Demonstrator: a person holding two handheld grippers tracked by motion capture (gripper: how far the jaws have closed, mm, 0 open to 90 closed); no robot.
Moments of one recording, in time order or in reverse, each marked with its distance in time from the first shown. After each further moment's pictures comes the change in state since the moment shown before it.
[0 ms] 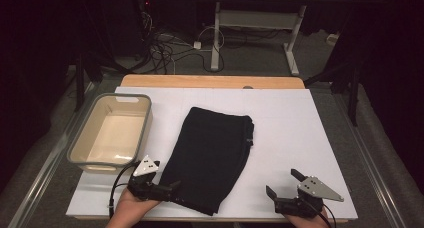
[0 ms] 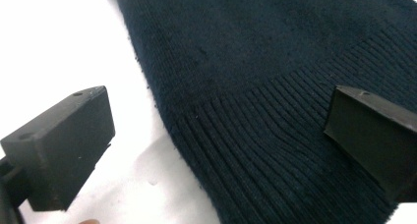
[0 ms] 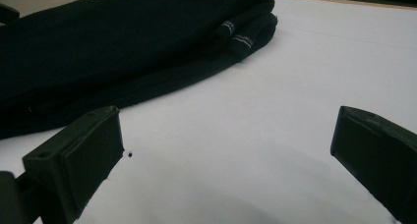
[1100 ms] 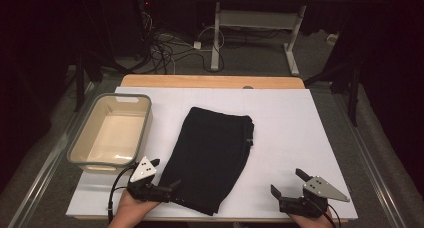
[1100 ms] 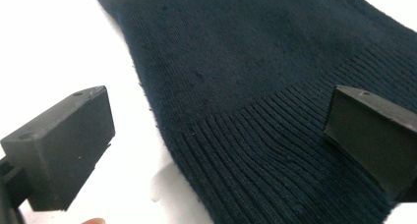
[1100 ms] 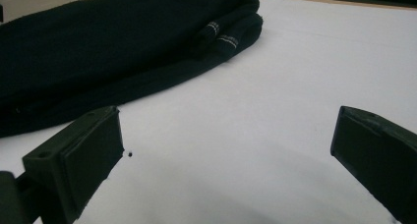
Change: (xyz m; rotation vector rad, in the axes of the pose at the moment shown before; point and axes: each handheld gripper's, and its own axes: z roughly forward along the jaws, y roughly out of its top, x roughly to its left) left arm -0.003 -0.004 -0.003 -0.113 0.001 0.039; right arm -0.009 -0.001 -0.006 -0.006 -0.023 0.018
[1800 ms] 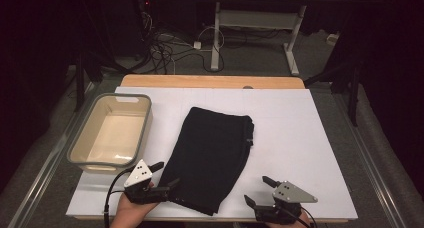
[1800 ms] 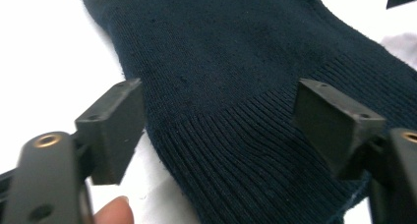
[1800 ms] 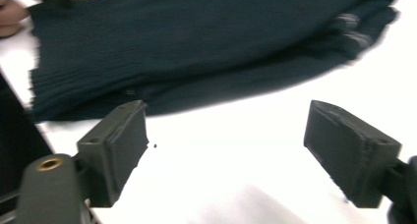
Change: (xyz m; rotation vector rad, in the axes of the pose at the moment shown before) left arm -0.004 -0.006 -0.009 -0.069 -0.031 0.010; right arm 0.055 0.006 0.022 0.076 0.178 -0.105
